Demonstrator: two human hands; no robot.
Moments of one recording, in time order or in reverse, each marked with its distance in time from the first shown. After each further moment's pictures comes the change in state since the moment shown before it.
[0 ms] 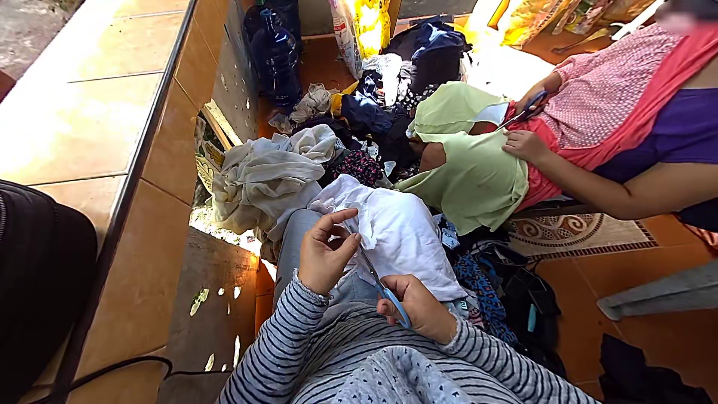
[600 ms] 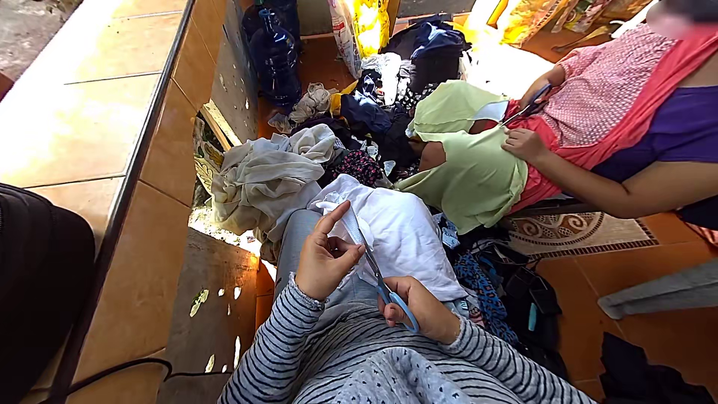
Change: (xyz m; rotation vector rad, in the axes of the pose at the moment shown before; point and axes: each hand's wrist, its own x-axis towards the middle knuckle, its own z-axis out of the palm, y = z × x) left_hand -0.005 0.000 -0.005 0.003 -0.108 -0.028; right_hand -0.001 0.002 -0.006 0.027 -0.124 -0.062
